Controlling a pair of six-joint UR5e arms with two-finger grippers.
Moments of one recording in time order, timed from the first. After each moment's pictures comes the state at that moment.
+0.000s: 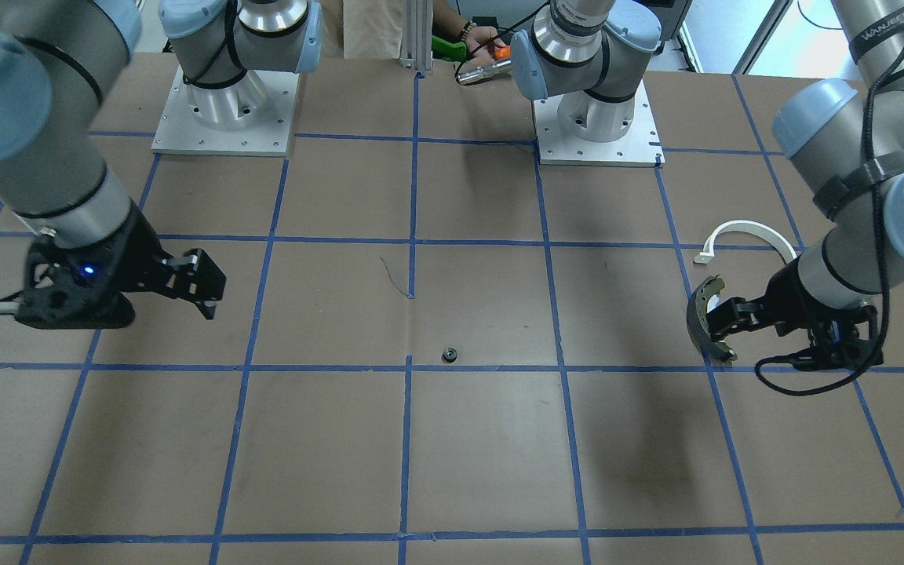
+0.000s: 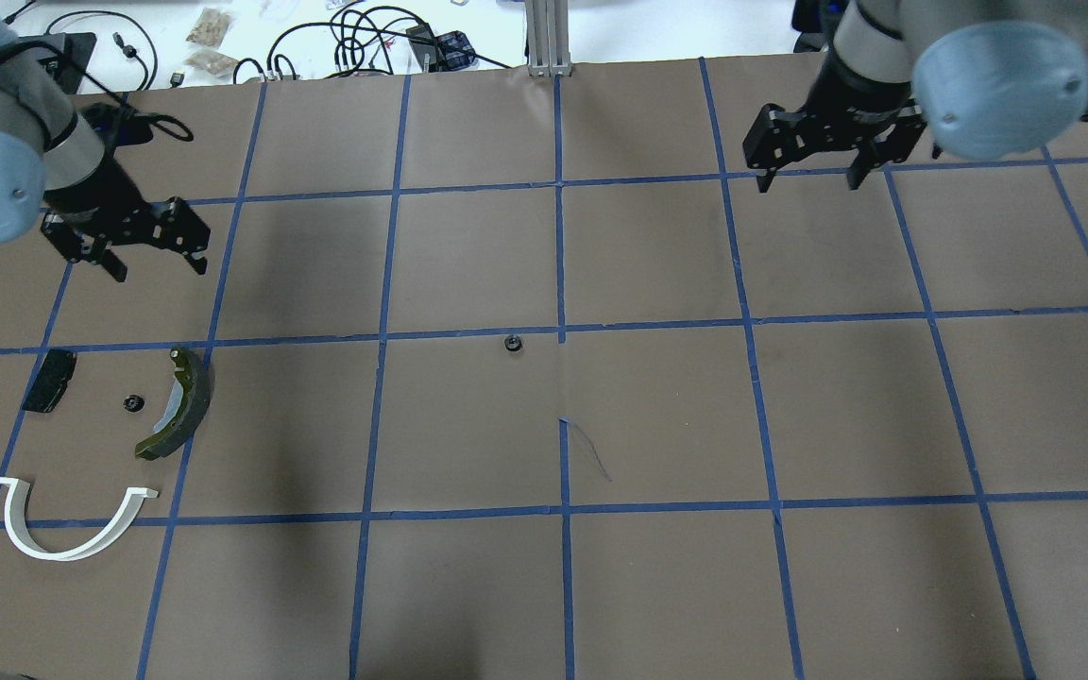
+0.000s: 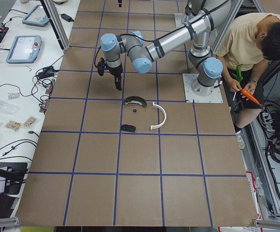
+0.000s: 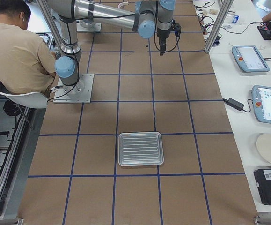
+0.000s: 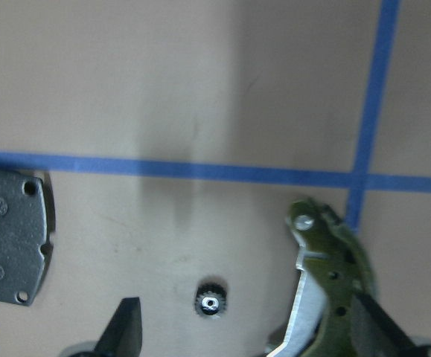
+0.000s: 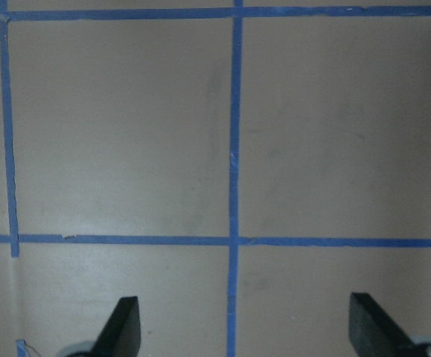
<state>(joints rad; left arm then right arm) -1.30 -1.84 -1.64 -1.30 1.62 0.20 1.49 -1.42 1.56 -1.77 -1.53 -0.09</state>
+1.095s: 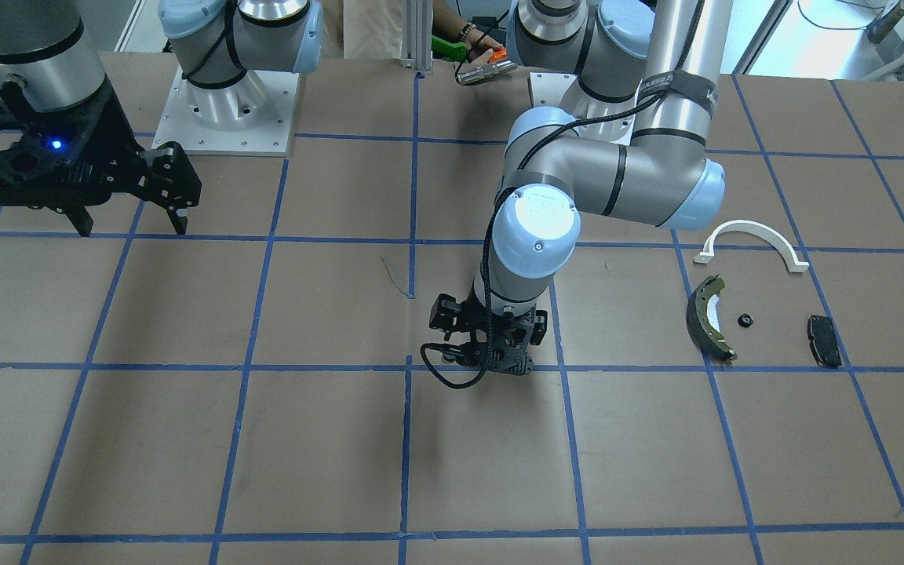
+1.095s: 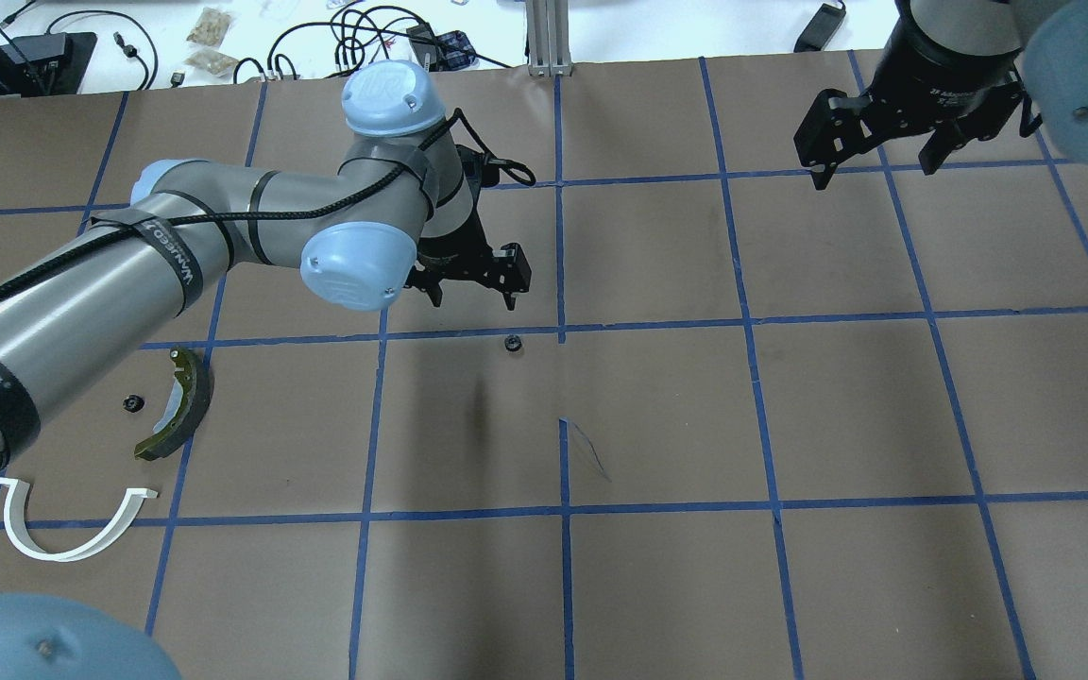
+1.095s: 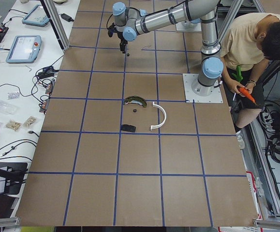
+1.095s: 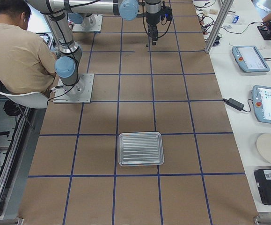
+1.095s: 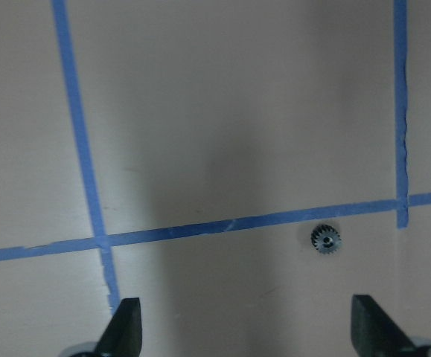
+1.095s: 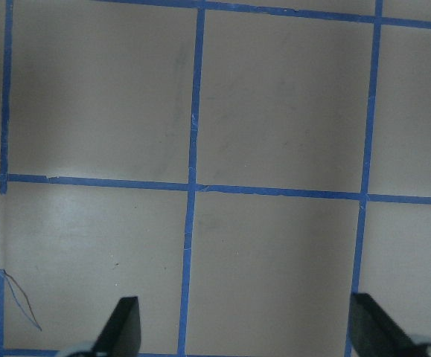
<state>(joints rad) -1.79 -1.99 -1.71 -1.06 1.46 -0.07 1.52 -1.55 1.57 -1.69 -1.61 -0.13</state>
